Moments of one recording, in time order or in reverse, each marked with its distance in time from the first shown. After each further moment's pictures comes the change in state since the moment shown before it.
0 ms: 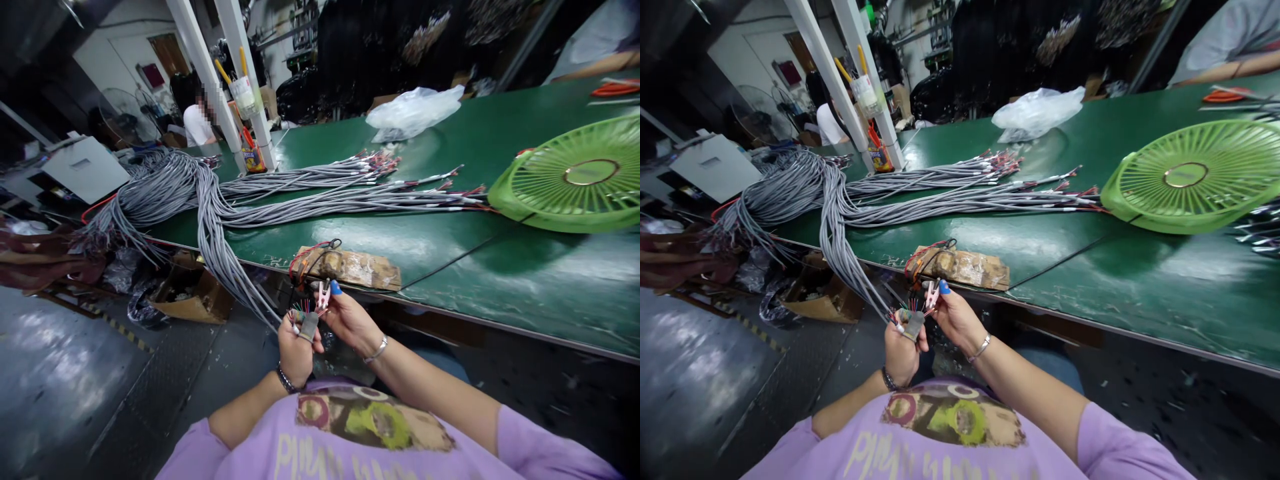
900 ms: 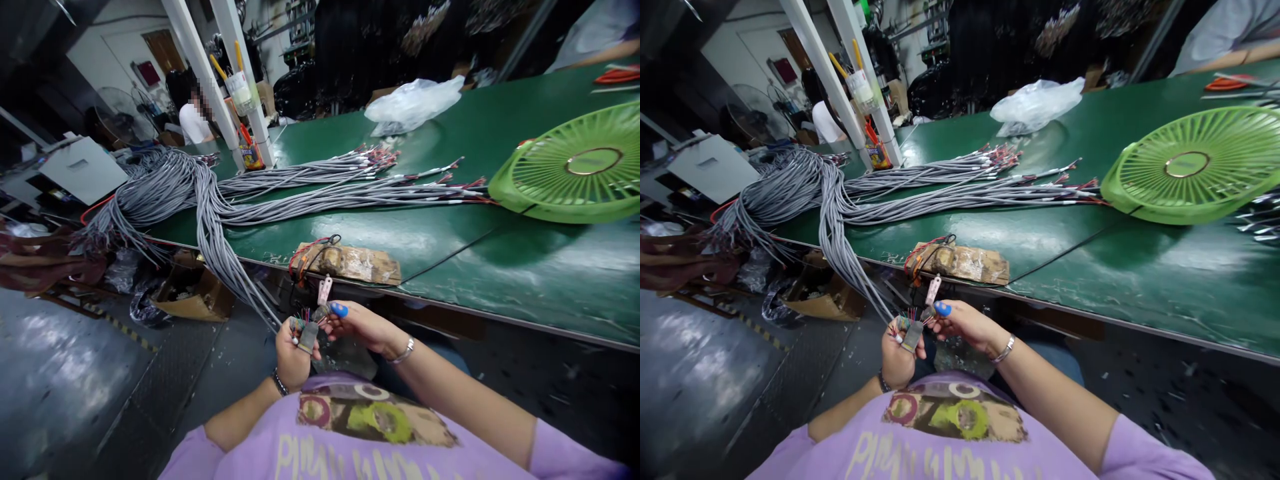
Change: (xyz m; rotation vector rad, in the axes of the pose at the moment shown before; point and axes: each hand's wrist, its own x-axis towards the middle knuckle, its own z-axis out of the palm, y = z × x) left_hand -0.014 0.002 -0.020 0.184 -0.069 0.016; right_hand -0.028 -0.021 -0.022 -0.498 -0.279 0.257
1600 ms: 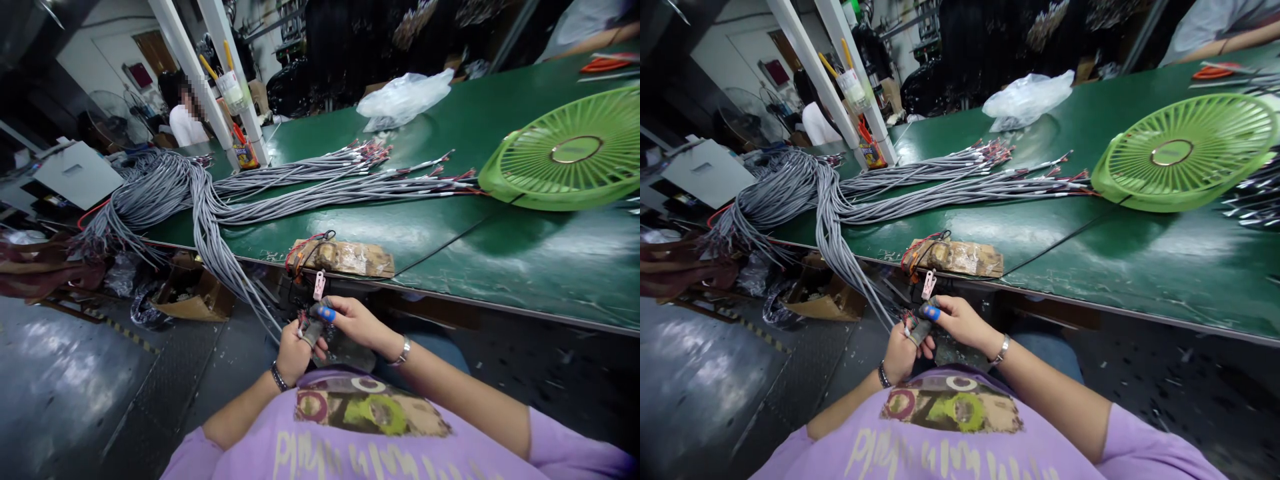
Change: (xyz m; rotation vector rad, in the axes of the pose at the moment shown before) left_hand 0.004 0.002 0.000 0.107 -0.199 -0.201; right_hand -0.009 -0.001 0.010 -0.589 0.123 -0.380
